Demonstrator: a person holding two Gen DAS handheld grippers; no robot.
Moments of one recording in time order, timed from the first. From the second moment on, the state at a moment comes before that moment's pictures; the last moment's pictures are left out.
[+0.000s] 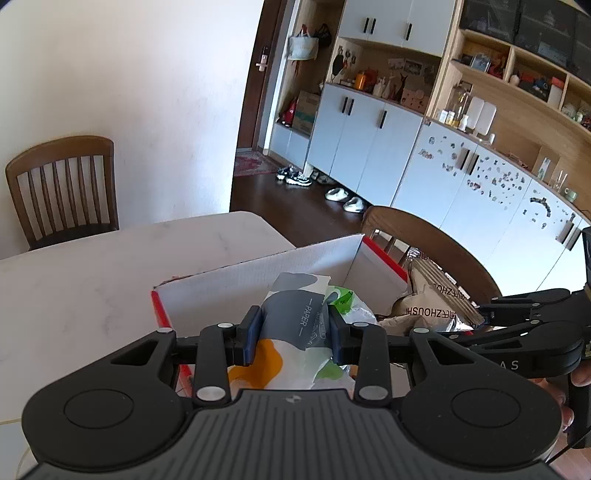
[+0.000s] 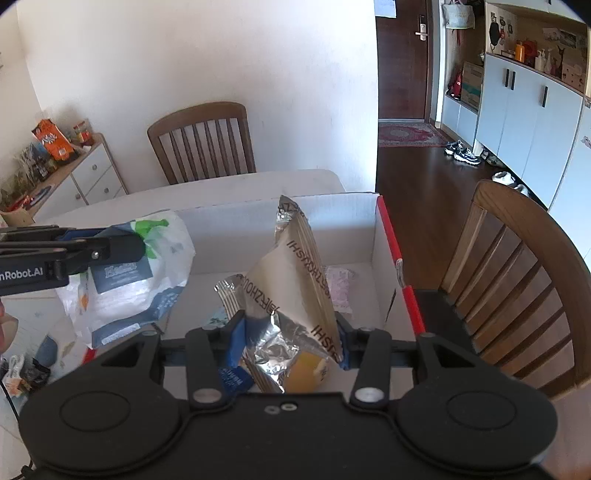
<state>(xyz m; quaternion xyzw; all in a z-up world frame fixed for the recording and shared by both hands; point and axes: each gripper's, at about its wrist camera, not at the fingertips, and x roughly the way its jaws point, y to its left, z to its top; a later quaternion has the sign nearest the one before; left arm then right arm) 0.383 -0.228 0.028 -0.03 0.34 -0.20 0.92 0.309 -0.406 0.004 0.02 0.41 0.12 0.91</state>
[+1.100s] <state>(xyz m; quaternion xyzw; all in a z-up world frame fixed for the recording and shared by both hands) 0.459 -0.262 -0.042 0.02 0.43 -0.12 0.89 0.372 -0.390 -0.048 -0.02 0.50 0.17 0.85</state>
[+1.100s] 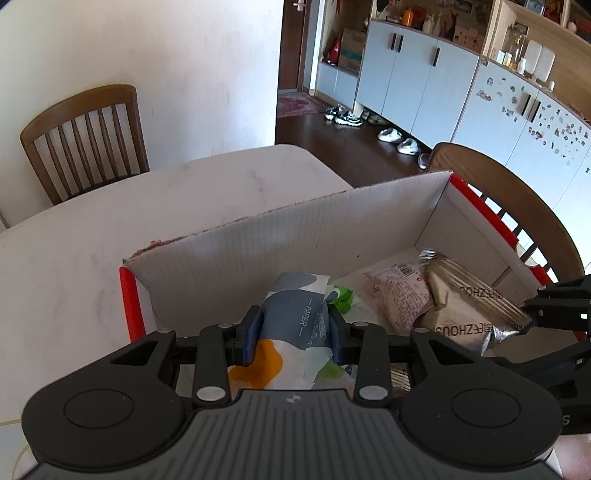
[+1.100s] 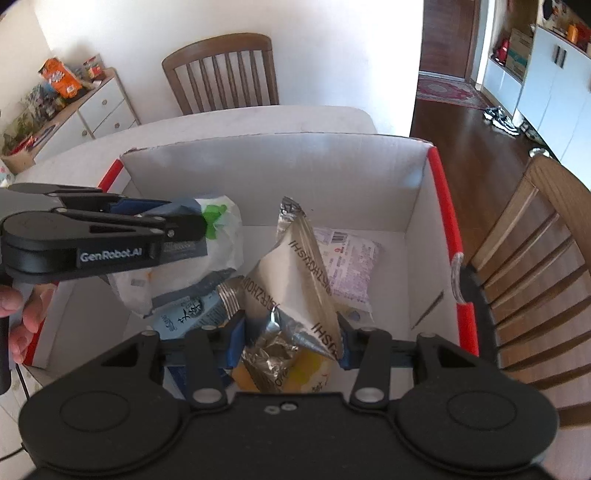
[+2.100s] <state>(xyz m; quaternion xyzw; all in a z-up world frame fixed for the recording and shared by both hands) 0.433 -0.266 -0.017 0.02 0.42 -0.17 0.89 0.352 -0.385 -0.022 -0.05 0.46 0.18 0.87</state>
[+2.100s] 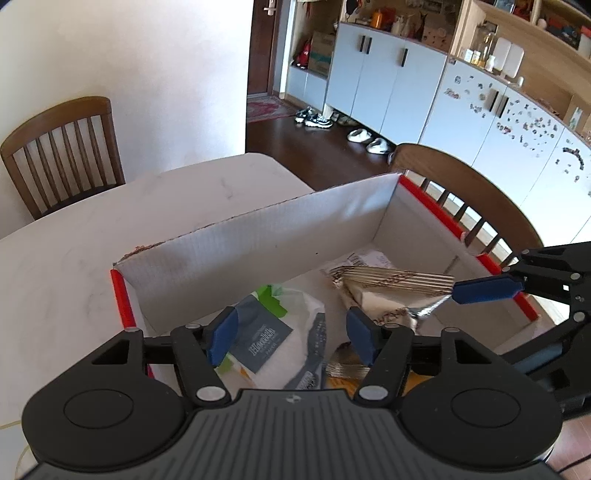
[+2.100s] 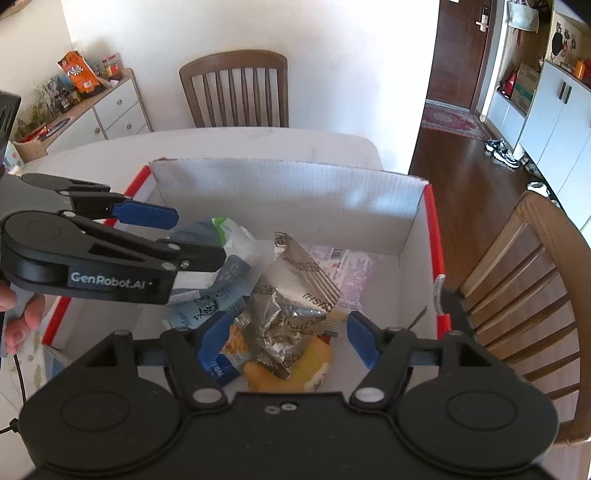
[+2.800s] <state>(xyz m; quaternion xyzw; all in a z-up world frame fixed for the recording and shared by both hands) 0.348 -0.232 0.032 -0.01 0.36 -0.21 0.91 0.307 -0.379 0.017 -0.01 0.41 0.18 0.89</state>
